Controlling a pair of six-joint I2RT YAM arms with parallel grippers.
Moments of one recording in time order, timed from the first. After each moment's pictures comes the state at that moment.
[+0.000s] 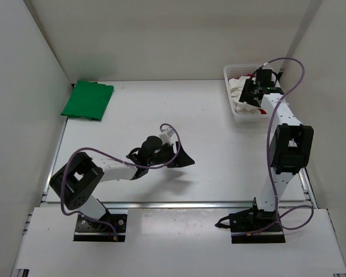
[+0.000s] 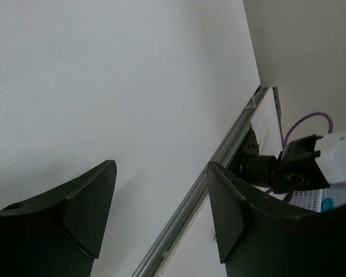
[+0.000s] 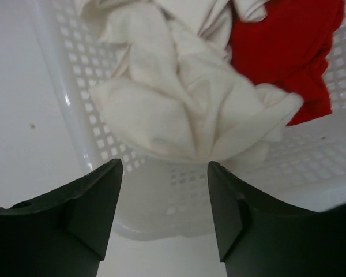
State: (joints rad) left arm -0.78 1.57 0.64 0.52 0.33 -0.83; right arm -0.05 1.90 1.61 -0.45 0.06 0.25
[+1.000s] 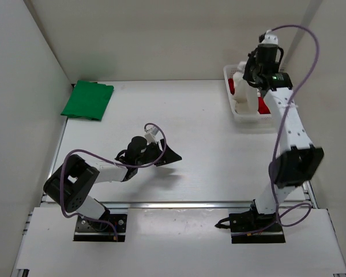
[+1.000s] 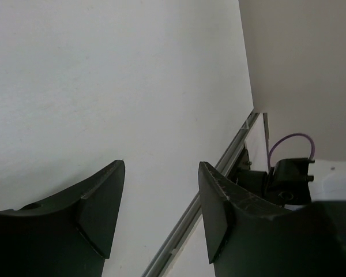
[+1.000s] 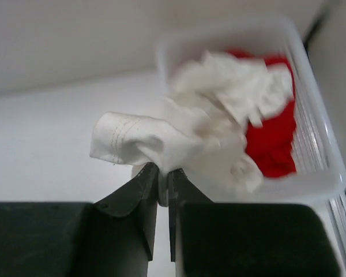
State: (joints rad) left arm -0.65 1.51 0.48 0.65 0.42 -0.89; right arm 0.08 1.79 1.86 -0.61 0.20 0.19
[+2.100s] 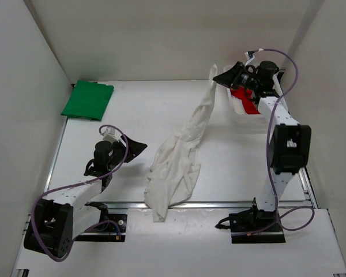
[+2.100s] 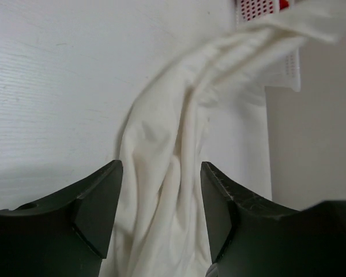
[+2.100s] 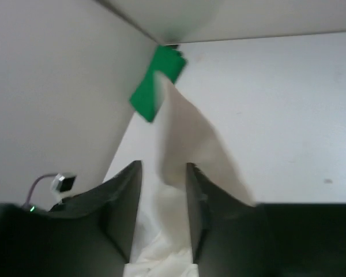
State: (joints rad) left arm -0.24 1.05 0.28 0.44 0.30 -0.89; right arm -0.02 1.83 1.48 0.30 -0.91 0.76
